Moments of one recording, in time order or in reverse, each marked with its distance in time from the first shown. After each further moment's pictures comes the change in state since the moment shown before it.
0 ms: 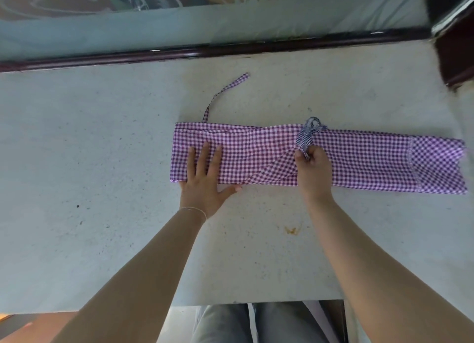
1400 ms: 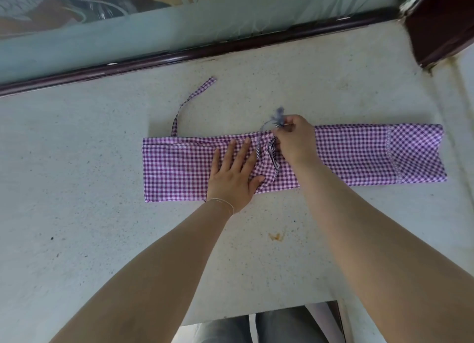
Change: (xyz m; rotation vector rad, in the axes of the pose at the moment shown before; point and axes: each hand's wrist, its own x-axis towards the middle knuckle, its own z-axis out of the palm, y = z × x) left_hand 0.044 0.099 0.013 0.268 -0.095 0.332; right_hand 0.072 -0.017 -0.011 0.074 -0.068 0.059
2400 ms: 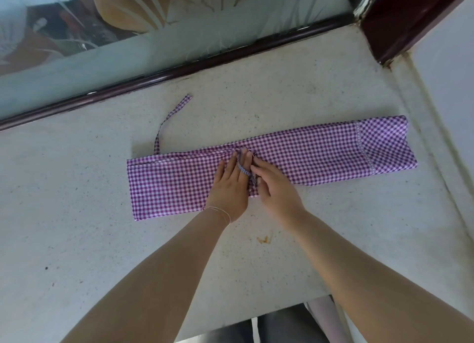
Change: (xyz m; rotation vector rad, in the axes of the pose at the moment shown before) left_hand 0.004 0.023 -0.003 -0.100 -0.025 0.146; right_hand -0.073 0.060 -0.016 -0.343 -0.131 -0.537
